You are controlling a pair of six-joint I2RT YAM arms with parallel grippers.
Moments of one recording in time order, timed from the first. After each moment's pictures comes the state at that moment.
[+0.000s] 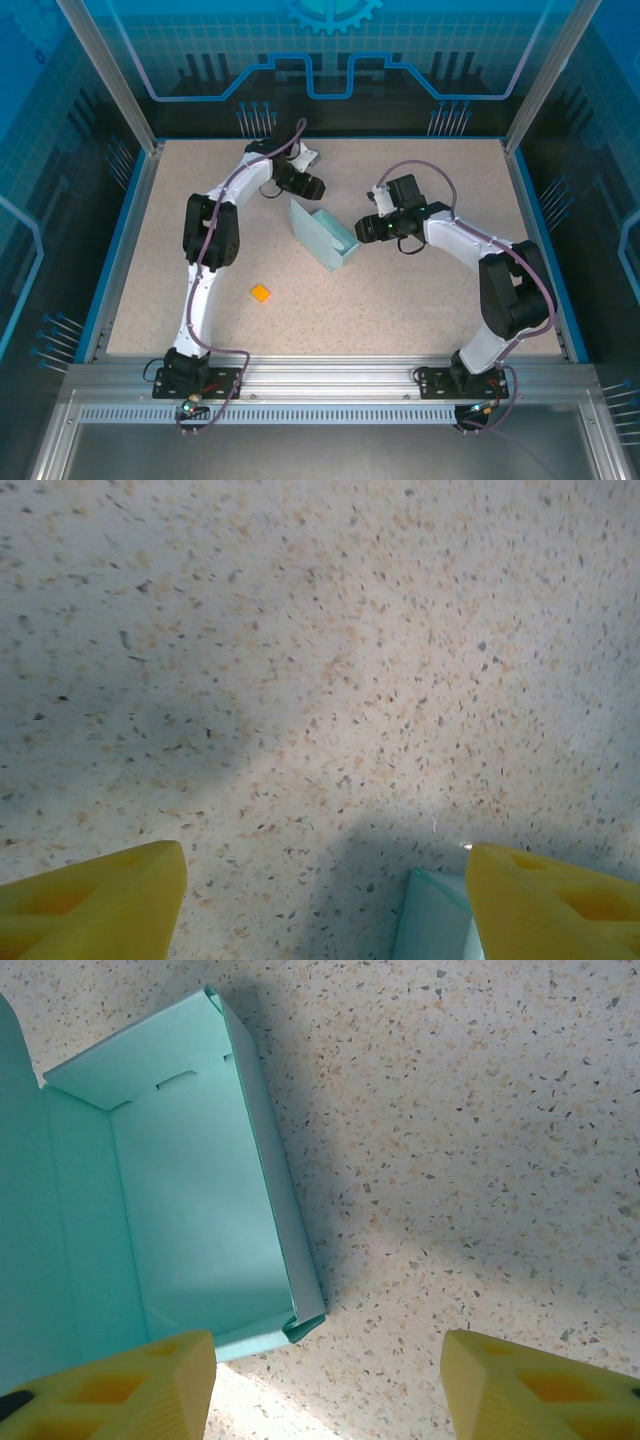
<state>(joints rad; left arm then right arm) -0.25 2.42 2.15 -0.86 0.40 0.09 0.37 1.66 1.09 -0.40 -0.26 0.12</state>
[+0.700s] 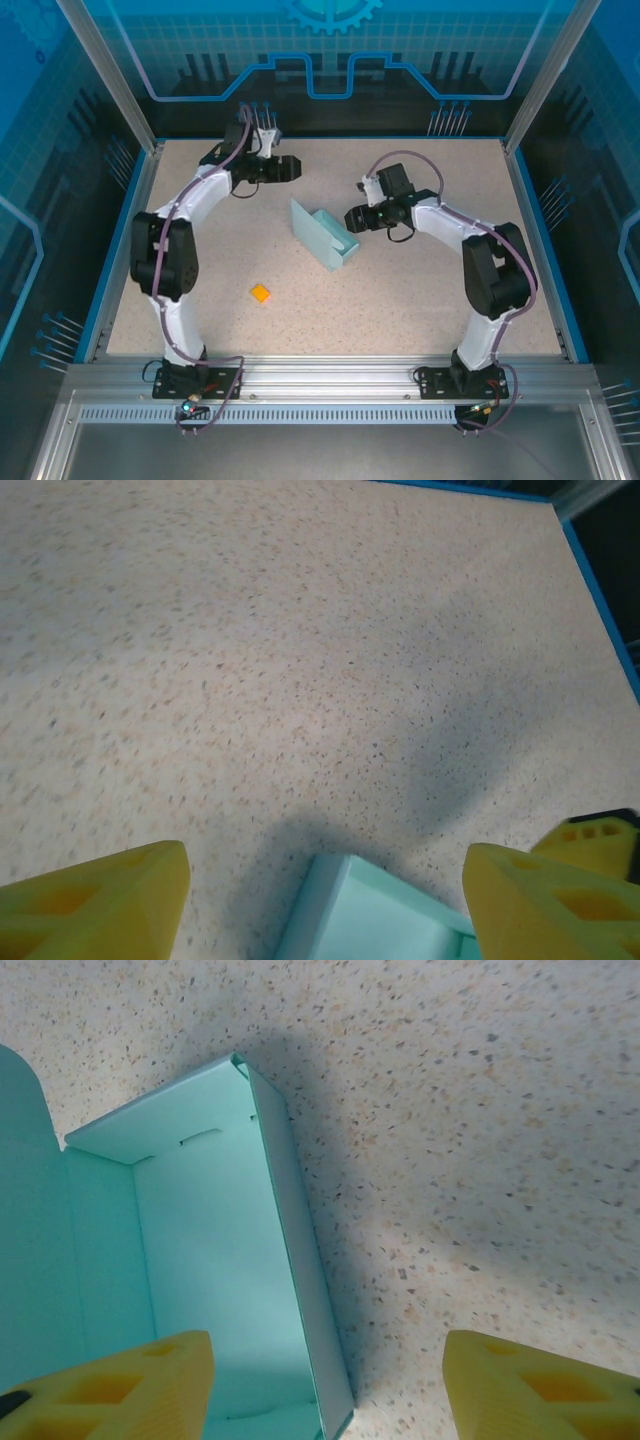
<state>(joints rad) -0.15 1.91 1.55 -0.39 0.49 -0.29 0.38 1.83 1.26 -0.41 -0.33 0.13</state>
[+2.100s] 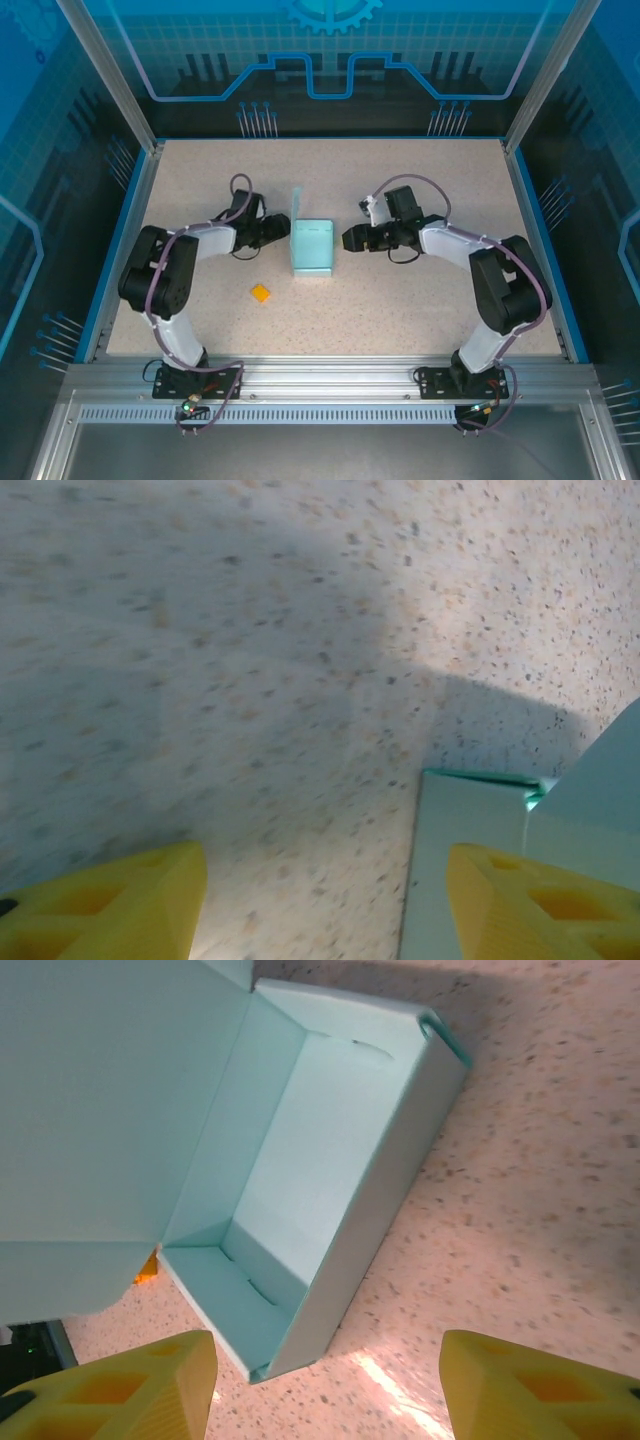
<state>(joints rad) -0.23 1.82 0.95 -0.03 0.24 -0.64 0.37 1.69 0.98 -0.20 -0.62 0.29</state>
